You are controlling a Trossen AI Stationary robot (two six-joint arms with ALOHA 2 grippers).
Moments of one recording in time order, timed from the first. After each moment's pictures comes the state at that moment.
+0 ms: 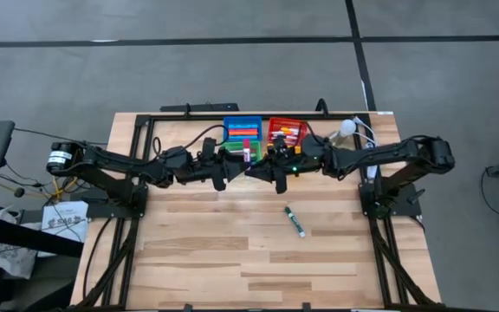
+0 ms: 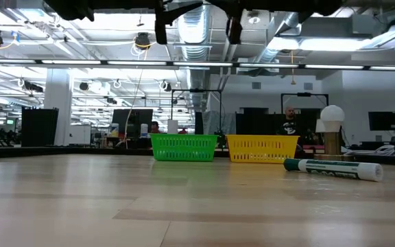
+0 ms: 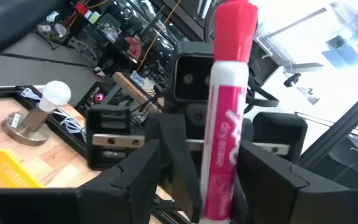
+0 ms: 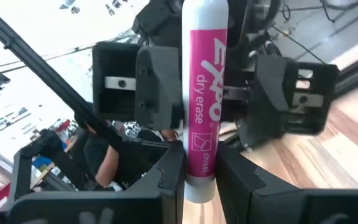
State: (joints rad) left arm -0.04 1.36 0.74 0.81 -0.15 -0.69; right arm -0.06 1.45 0.93 0.51 -0.23 0.62
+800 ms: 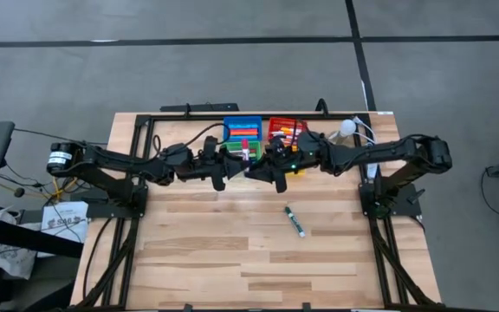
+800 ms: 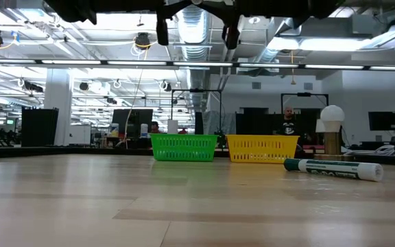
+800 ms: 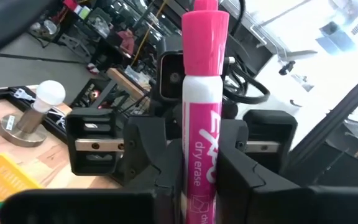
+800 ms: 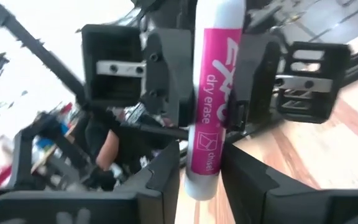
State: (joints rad) left arm 0.00 1.36 0.74 0.80 -0.08 -0.66; right arm -0.07 1.47 0.96 0.47 -0.32 0.59
